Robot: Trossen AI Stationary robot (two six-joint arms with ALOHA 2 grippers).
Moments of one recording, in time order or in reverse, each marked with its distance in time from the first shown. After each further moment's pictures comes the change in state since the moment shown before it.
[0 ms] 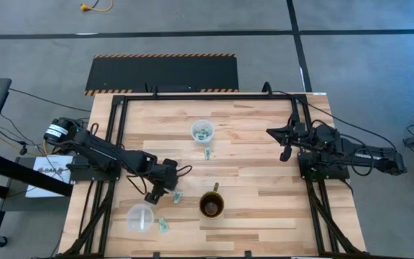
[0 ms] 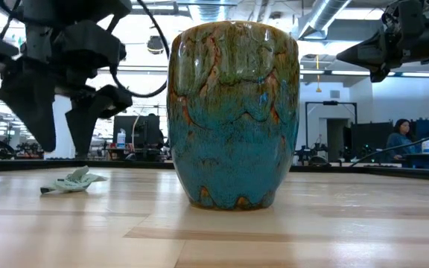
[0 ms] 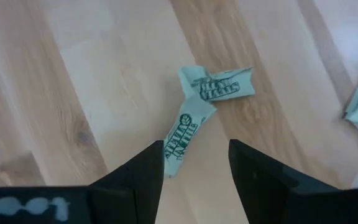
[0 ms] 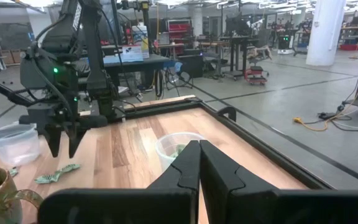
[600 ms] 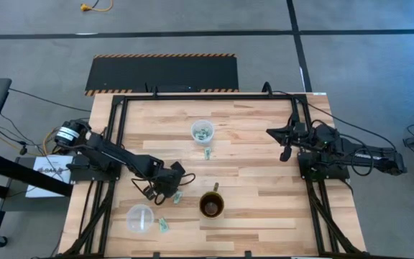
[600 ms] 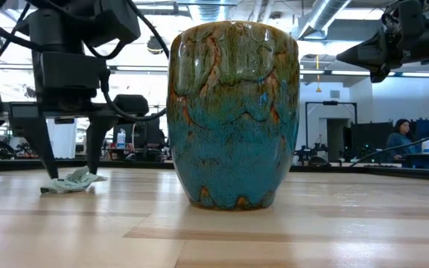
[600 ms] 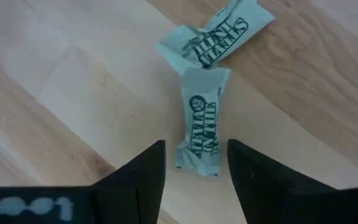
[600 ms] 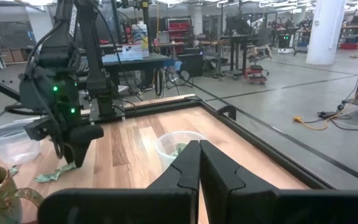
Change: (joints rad) left arm 0.002 0.144 0.018 0.016 -0.108 0.539; right arm 0.000 0.000 0.000 -0.005 0.000 0.000
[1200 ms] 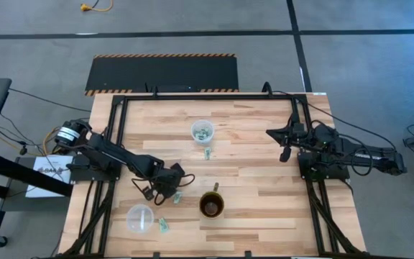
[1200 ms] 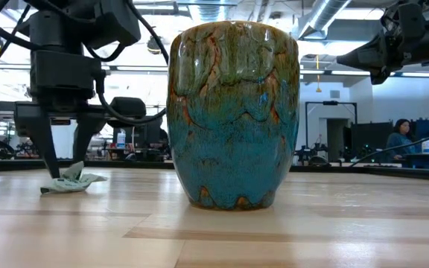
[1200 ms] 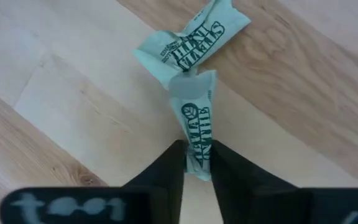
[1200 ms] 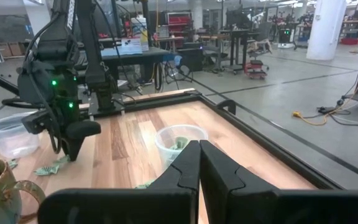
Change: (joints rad) left arm 0.000 0.029 -0.001 0.008 0.052 0.019; right arm 0.000 0.000 0.000 -0.024 0.000 0.000
